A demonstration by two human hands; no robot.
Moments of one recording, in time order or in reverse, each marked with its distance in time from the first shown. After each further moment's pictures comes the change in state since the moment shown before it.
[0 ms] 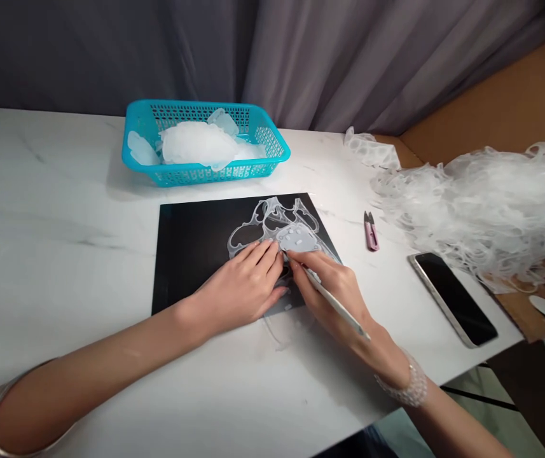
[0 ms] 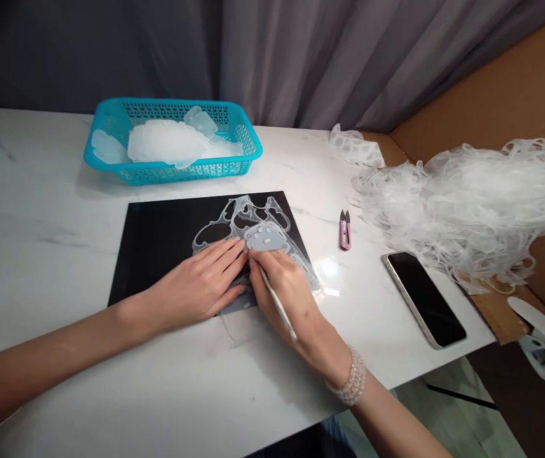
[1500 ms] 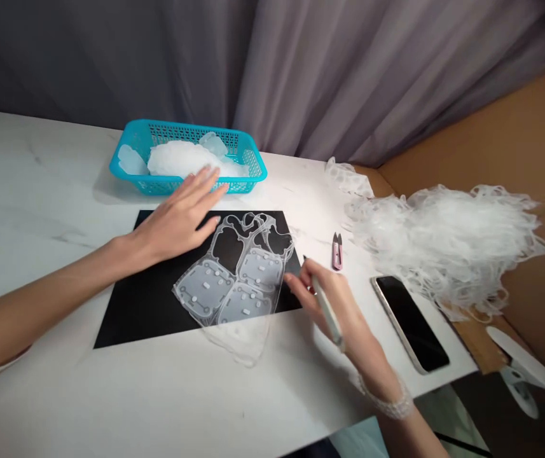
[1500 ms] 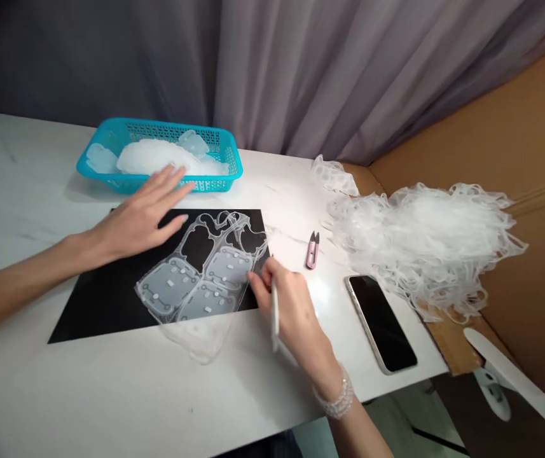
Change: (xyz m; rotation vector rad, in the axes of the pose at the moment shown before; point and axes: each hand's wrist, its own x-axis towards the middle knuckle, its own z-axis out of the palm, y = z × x) left_hand 0.025 -0.092 -0.023 -0.180 0.133 -0.351; right_hand -0.002 0.019 -0.062 -0.016 -0.153 0.359
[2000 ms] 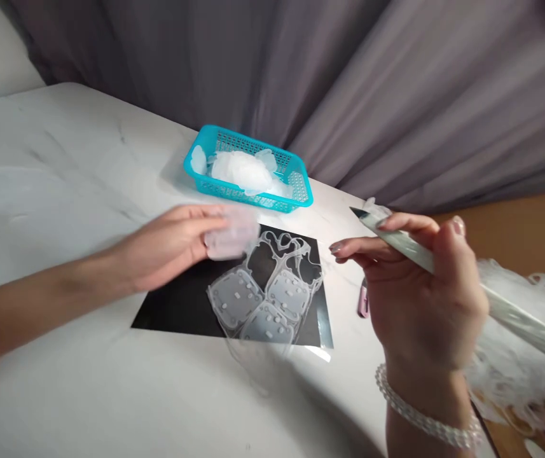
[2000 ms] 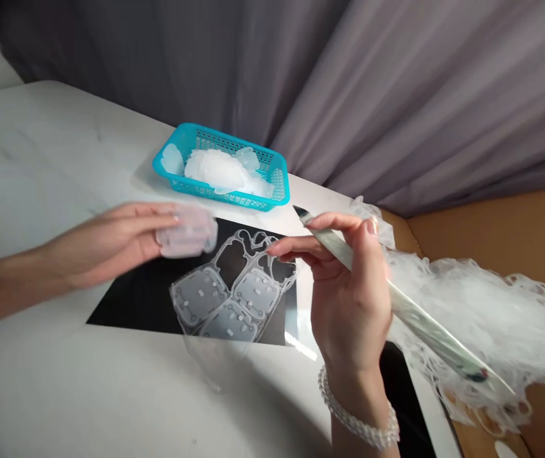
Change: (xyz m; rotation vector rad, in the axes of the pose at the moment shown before) left_hand -0.042 0.047 -0.063 -1.527 0.187 -0.754; right_hand 0.054 -0.092 -0.033 0.877 0.194 -0.204
